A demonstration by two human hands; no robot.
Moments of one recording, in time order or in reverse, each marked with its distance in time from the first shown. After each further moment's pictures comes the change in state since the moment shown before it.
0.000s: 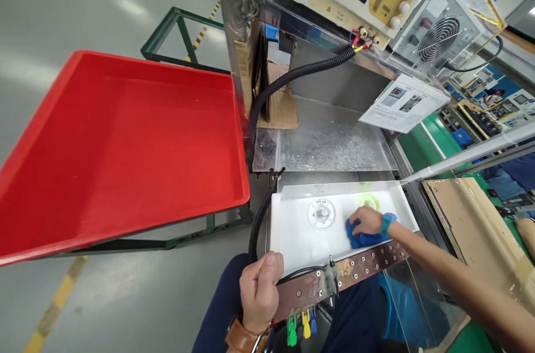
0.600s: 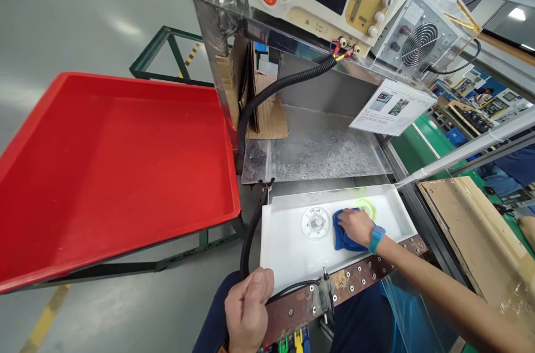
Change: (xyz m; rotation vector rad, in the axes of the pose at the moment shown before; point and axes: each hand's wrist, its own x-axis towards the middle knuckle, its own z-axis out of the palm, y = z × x) left_hand 0.002 0.002 0.000 0.024 0.057 -0.030; right_hand 0.016 -0.010 0.012 -0.266 0.298 0.094
